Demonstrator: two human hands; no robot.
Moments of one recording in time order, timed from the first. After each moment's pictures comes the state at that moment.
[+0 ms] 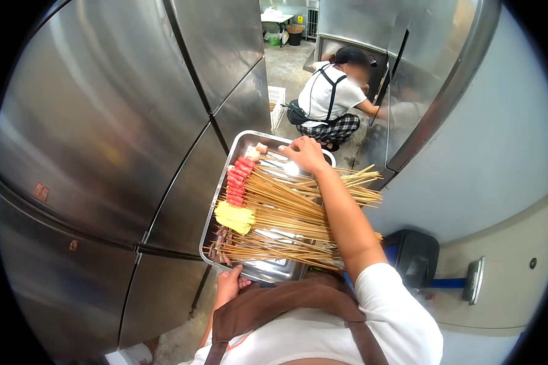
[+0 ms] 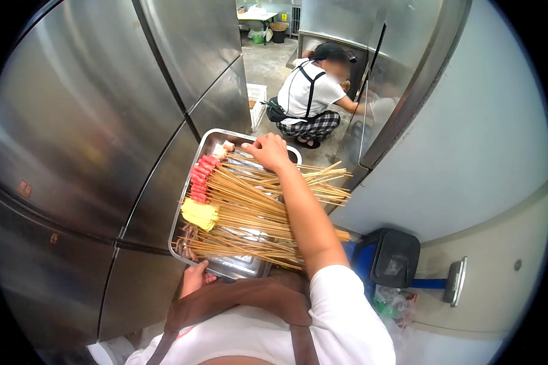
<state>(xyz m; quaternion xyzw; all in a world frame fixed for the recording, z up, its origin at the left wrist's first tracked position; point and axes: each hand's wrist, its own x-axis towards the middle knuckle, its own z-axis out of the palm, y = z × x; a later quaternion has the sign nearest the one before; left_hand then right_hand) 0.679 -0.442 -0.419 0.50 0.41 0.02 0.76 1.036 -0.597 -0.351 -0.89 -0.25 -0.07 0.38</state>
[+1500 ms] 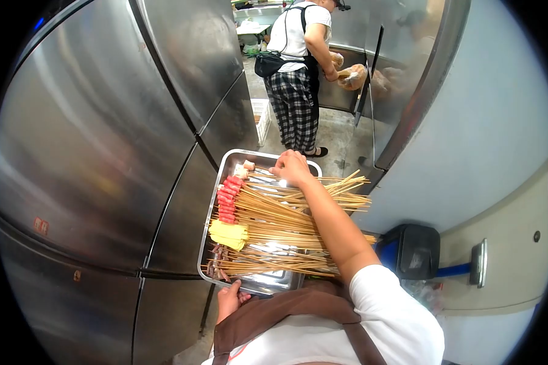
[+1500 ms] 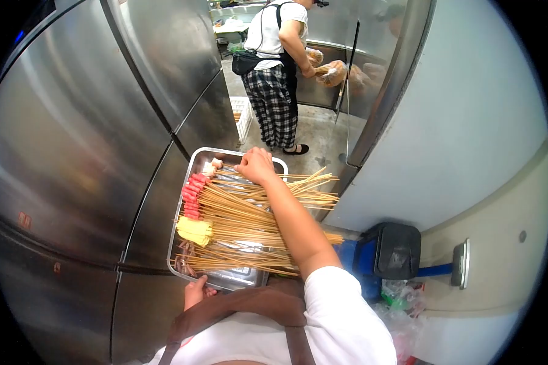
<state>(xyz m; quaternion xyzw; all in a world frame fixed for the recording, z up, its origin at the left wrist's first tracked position) 0.680 -0.442 -0.403 0.52 0.43 0.01 0.74 1.033 -0.600 -0.358 -0.90 -0.22 -0.02 0.38</state>
